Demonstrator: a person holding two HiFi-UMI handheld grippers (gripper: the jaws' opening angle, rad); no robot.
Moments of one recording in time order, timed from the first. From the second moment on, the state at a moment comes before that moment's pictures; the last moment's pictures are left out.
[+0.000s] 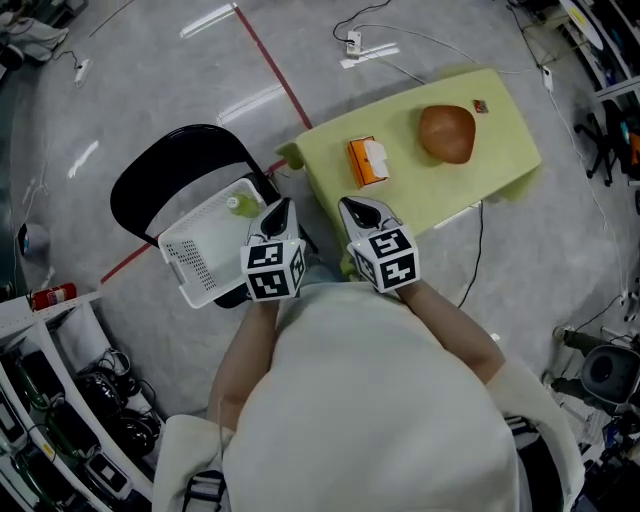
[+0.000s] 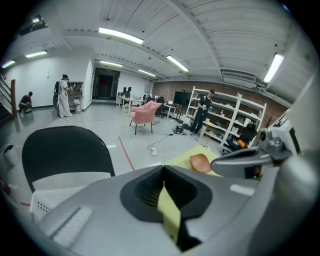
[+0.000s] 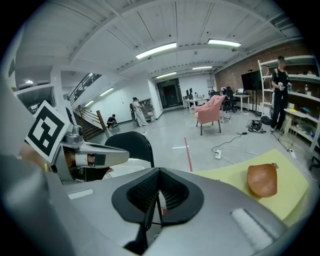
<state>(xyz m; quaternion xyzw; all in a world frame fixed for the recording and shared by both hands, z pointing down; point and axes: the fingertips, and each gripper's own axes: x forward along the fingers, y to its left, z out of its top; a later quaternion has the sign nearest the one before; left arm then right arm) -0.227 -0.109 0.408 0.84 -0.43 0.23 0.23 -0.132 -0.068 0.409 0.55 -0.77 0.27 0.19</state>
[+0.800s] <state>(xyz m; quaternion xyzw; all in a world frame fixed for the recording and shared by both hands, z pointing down) -0.096 -0.094 0.447 0.83 -0.42 0.25 0.26 0.004 -0.022 0.437 0.56 -0.73 0.32 0.20</state>
